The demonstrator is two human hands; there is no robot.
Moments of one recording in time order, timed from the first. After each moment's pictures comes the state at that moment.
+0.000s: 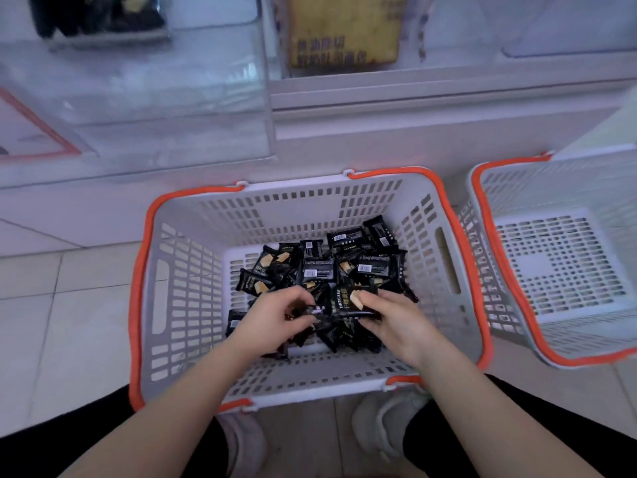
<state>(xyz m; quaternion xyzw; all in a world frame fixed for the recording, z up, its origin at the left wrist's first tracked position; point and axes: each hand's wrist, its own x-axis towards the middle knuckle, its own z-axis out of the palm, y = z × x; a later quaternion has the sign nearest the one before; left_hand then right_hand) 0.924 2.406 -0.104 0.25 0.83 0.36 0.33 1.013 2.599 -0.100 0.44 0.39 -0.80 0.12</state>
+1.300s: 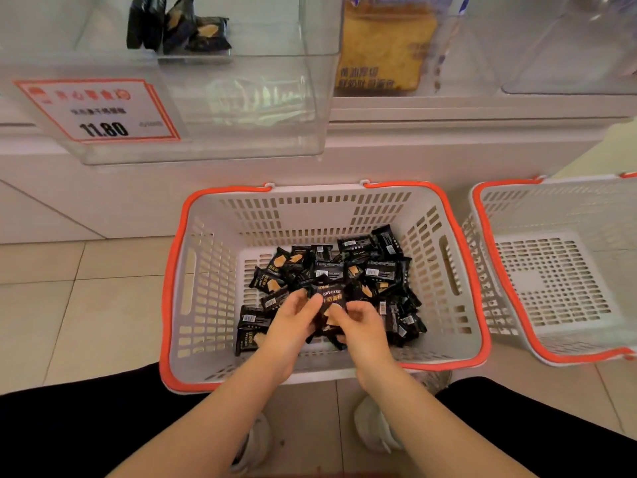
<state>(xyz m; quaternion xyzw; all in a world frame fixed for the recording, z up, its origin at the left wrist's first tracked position) 0.972 2.410 -0.089 -0.13 0.62 0.67 0.37 1.023 2.509 -0.084 0.45 0.59 -0.67 0.04</state>
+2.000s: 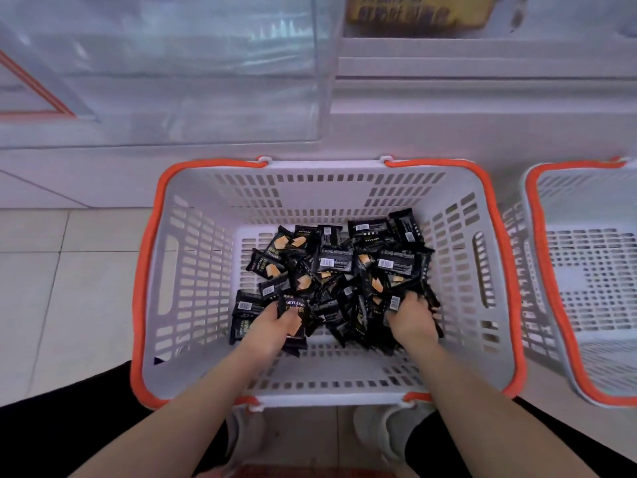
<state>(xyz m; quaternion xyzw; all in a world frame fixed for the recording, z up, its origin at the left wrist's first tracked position) 0.944 2.388 -0.156 -0.17 0.78 0.40 0.44 1.003 2.613 -0.189 0.41 0.83 -0.23 0.30</state>
